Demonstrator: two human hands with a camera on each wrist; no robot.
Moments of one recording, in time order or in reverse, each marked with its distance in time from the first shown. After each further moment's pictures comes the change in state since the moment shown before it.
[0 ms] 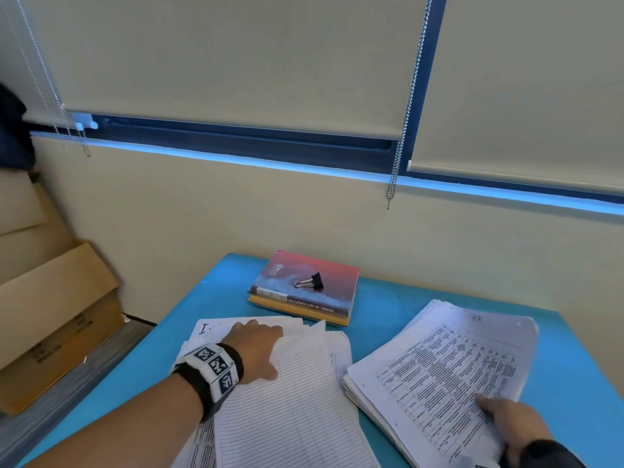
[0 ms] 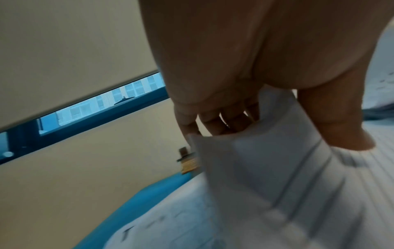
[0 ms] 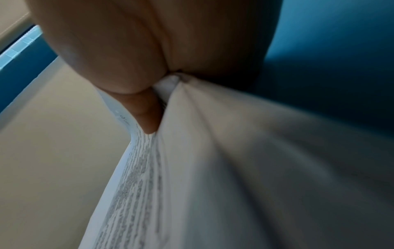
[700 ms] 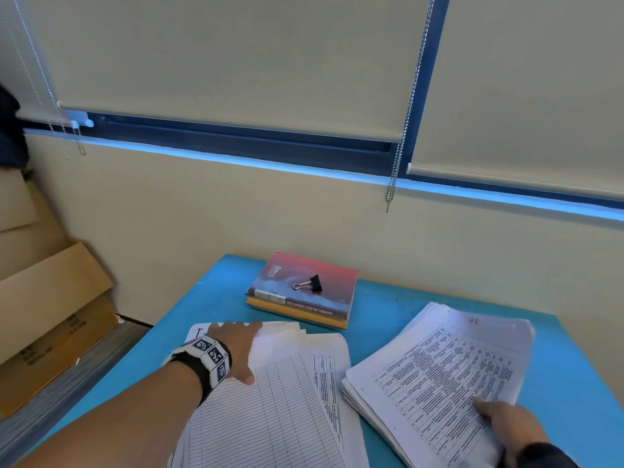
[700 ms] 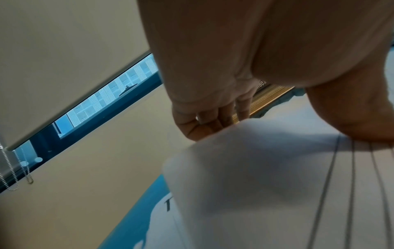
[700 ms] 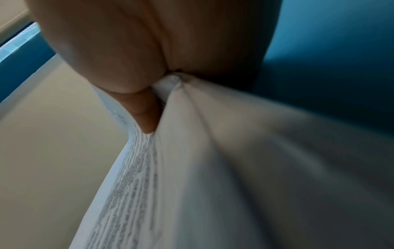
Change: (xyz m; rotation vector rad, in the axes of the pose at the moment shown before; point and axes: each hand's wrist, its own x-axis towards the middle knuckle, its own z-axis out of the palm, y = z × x) left_hand 0.025 -0.037 0.015 0.097 -0.053 -0.104; right_hand 0.005 0.000 0.000 0.011 0.029 -0.037
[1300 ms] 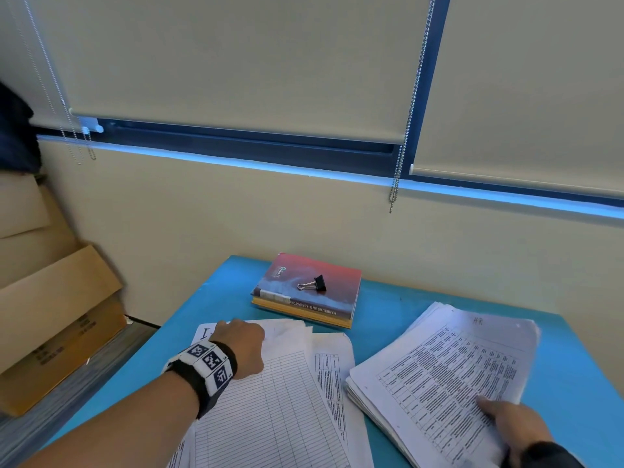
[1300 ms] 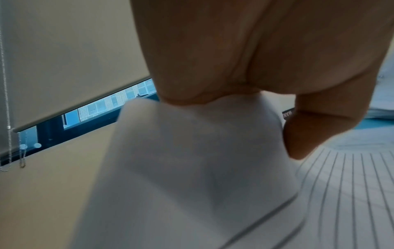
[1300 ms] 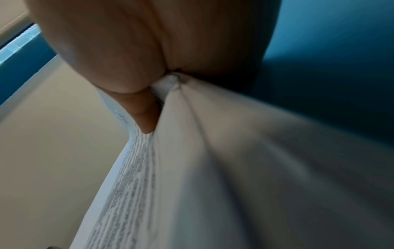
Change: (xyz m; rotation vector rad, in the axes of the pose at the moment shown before) left_hand -0.036 0.018 -0.024 0.042 0.070 -0.029; right_hand -0.003 0.001 -0.001 0.011 -0.018 -0.009
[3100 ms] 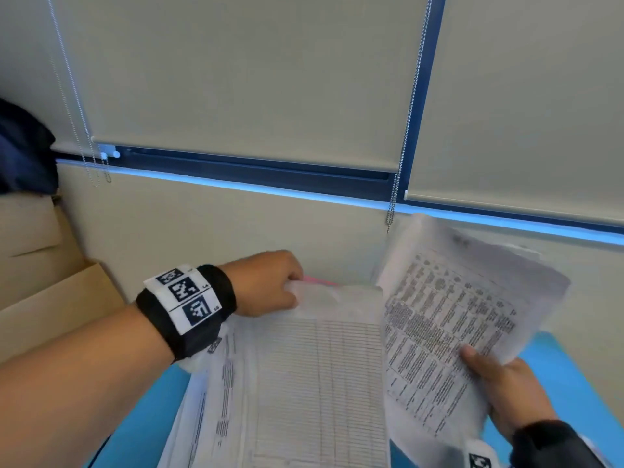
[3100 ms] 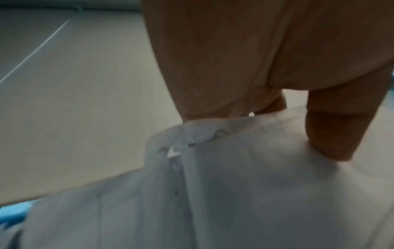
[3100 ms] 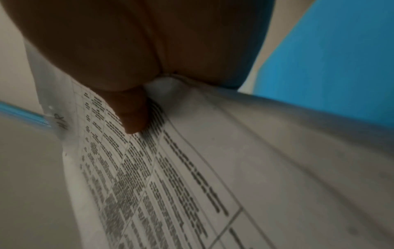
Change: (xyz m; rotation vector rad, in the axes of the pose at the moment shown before) left_hand -0.080 -0.013 -0.155 -0.341 0.233 0.398; right_hand -0.115 -0.073 0.008 0.143 -0.228 -0.521
